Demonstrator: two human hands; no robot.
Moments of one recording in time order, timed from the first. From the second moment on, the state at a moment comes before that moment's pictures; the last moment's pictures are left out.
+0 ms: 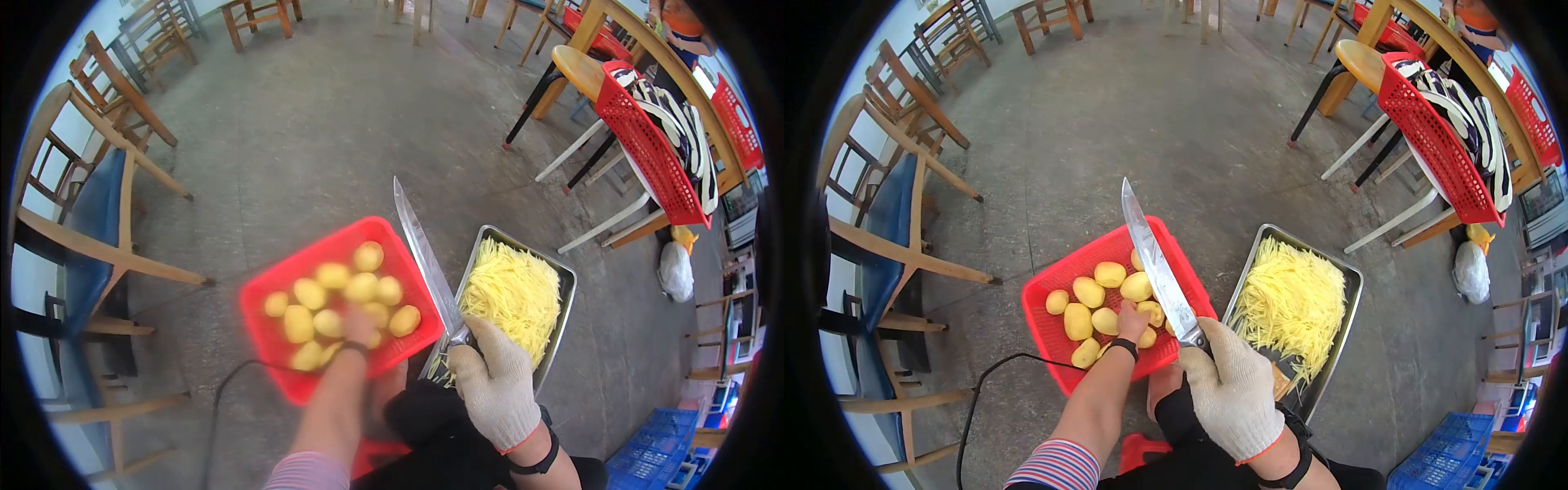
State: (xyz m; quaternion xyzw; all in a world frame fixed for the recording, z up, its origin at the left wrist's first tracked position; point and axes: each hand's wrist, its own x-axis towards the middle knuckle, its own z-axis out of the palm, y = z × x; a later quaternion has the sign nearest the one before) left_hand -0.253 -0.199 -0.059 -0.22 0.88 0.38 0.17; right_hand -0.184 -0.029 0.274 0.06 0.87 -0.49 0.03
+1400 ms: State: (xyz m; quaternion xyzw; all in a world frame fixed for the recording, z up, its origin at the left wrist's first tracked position) left_hand -0.114 -0.315 0.168 -0.13 0.54 0.83 0.03; right_hand -0.120 -0.128 0.262 -0.28 0.96 -0.01 0.00
